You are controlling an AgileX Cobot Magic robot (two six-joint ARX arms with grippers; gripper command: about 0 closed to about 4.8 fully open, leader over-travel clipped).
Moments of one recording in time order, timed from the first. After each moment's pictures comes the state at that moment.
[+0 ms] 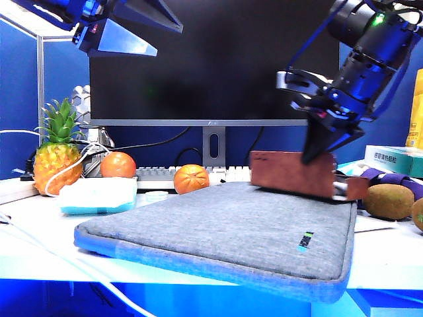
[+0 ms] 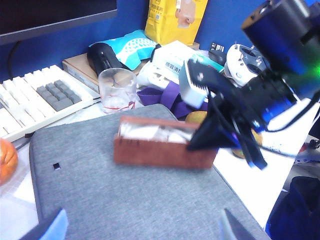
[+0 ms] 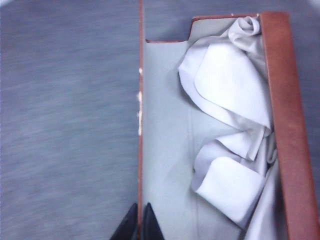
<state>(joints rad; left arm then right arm) -0.42 1.26 0.90 0.09 0.55 0.10 0.28 1.59 1.10 -0.38 -0.23 -0.22</state>
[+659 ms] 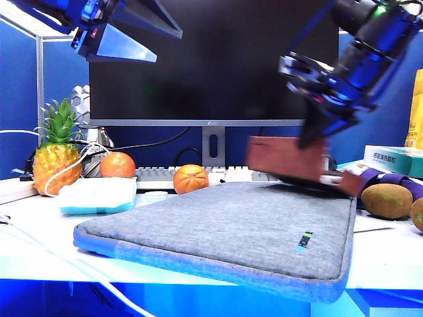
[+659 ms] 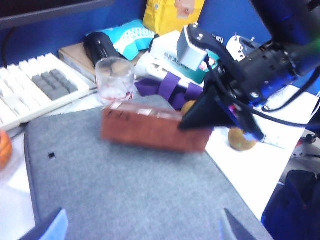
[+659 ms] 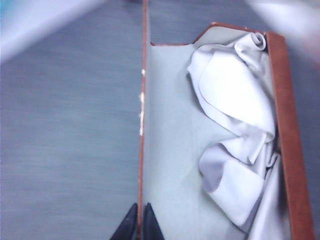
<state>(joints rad) -0.42 1.27 0.90 0.06 0.55 0.10 0.27 1.59 1.15 -0.39 -0.31 -0.15</state>
